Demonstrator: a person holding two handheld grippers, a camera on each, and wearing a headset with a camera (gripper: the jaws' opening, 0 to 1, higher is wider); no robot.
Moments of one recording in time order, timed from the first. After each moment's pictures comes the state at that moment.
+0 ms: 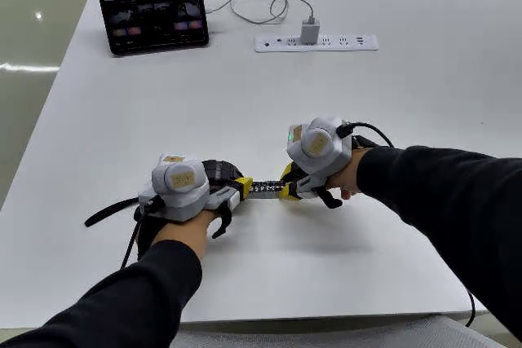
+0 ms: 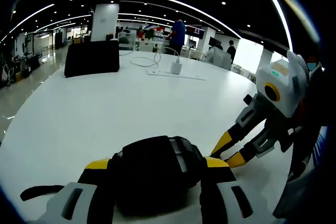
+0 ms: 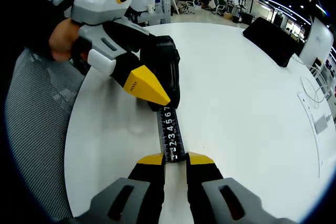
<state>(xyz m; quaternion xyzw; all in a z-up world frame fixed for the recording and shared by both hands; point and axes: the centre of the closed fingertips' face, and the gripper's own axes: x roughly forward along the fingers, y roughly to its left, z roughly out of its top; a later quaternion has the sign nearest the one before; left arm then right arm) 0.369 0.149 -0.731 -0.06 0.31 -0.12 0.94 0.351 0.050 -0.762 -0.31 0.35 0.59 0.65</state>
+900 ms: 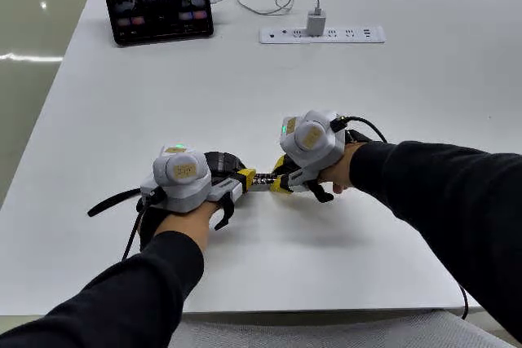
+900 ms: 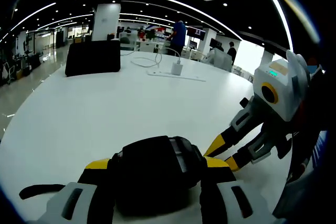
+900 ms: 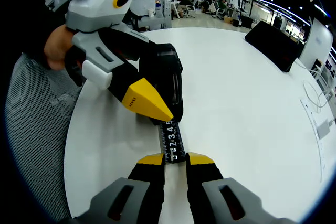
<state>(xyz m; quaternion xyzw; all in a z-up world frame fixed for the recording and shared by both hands) 0.370 0.150 -0.731 -0.06 0.31 -0.12 0.94 0.352 0.070 -0.762 -0.30 0.34 0.60 0.66</state>
